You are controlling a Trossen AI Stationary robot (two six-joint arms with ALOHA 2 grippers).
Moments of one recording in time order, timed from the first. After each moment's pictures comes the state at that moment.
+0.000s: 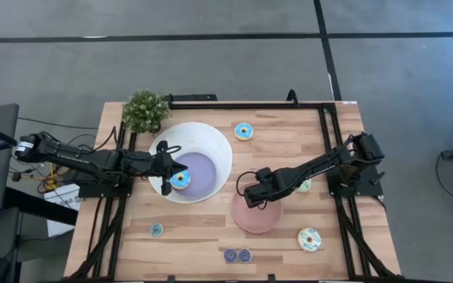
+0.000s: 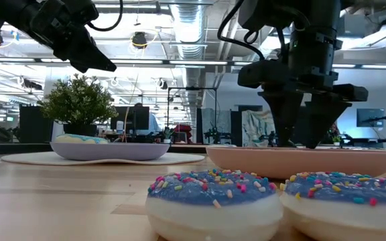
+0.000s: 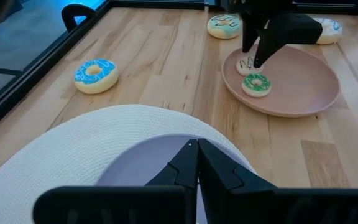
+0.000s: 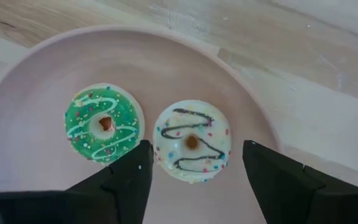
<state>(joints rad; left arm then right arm) -0.13 0.80 0.44 -0.08 -0.30 -0.12 0.27 1.79 1.14 -0.82 0.13 1.43</state>
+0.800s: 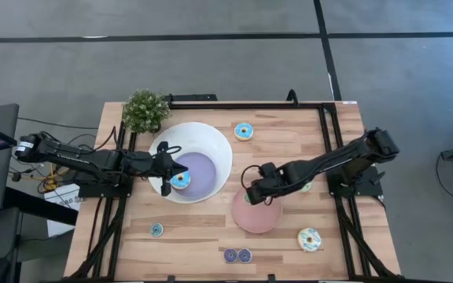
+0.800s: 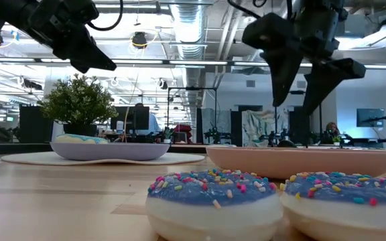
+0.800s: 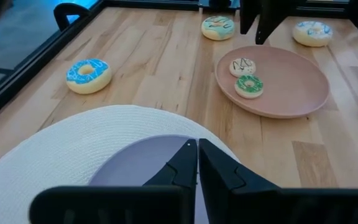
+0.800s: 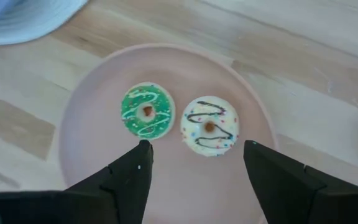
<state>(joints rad) -0.13 0.80 0.44 -0.07 -0.27 -0.13 0.27 1.63 1.14 -0.84 0.13 1.39</state>
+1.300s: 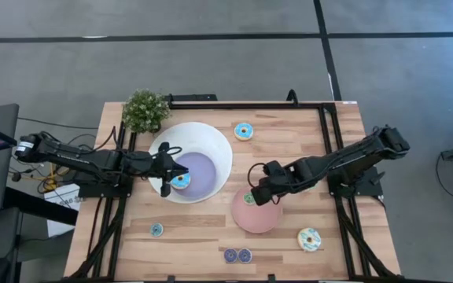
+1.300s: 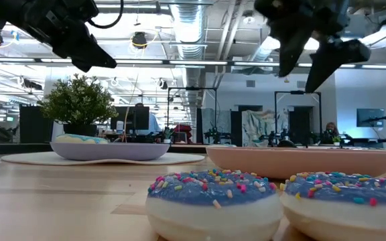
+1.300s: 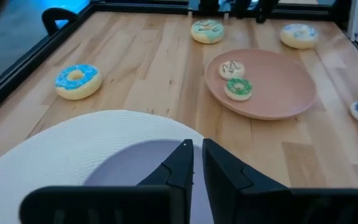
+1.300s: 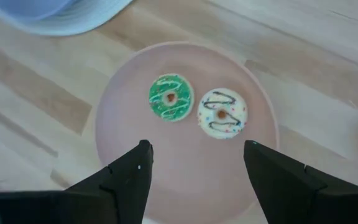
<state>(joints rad) -0.13 0.80 0.44 -0.06 -0.24 -0.11 0.31 1.51 1.14 -0.86 0.13 1.35</state>
